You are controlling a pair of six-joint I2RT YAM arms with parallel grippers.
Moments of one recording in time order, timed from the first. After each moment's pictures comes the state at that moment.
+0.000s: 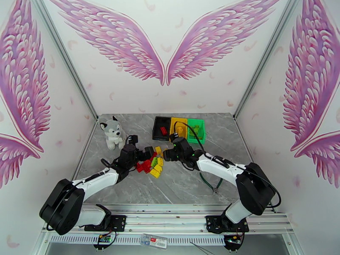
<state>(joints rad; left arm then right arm) -0.49 1.37 0.60 0.30 -0.03 -0.59 0.72 1.58 0.93 -0.12 0.06 0.36</state>
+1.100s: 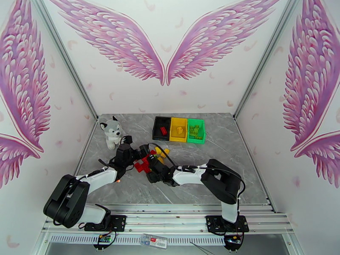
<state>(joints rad) -0.38 1.42 0.56 0.37 0.08 -0.70 1.01 1.92 1.05 -0.04 0.18 0.35</state>
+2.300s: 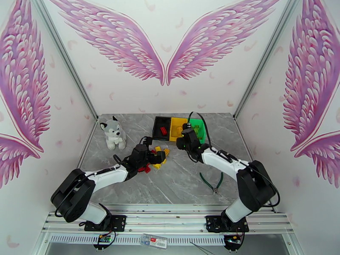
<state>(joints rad) -0.66 1.50 0.71 0.27 0.02 -0.51 0.49 1.70 1.20 -0.15 0.19 0.43</state>
